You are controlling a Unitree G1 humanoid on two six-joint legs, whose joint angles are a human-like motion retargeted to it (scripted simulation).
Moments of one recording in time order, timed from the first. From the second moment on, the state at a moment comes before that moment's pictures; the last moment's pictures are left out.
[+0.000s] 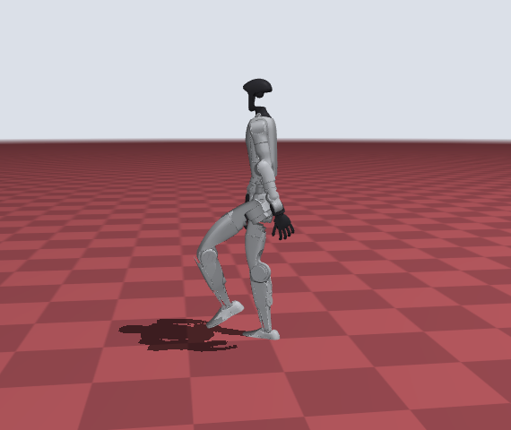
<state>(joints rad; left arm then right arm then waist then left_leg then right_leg) 0.13 0.15 0.42 1.65 0.11 0.14 -0.20 -0.14 -0.13 0.18 1.30 -0.43 0.12 0.26 -0.02 -0.08 0.07 -0.86 0.25 0.43 1.28 0.06 0.24 -0.05 -0.06 -0.30 0.20 -0.19 -0.11</state>
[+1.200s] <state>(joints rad) 0.11 0.13 0.44 1.66 0.09 0.16 -0.12 -0.09 -0.15 0.08 1.28 -0.34 0.12 0.19 -0.24 0.04 -0.06 -0.09 0.02 0.41 0.05 -0.03 0.06 0.01 -0.03 -0.39 0.05 -0.15 0.02</state>
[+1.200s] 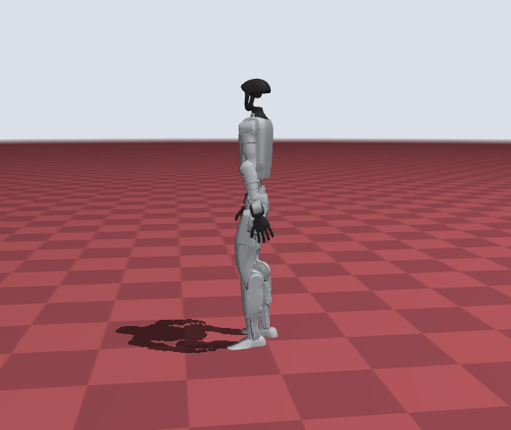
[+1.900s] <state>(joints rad) 0.06 0.12 0.35 1.65 0.10 0.13 -0.13 -0.03 -0.15 0.12 1.51 -0.48 0.19 0.20 -0.16 0.06 -0.12 -0.04 0.00 0.44 -0.01 -0.02 0.05 0.01 -0.02 -0.38 0.06 -0.16 0.01</state>
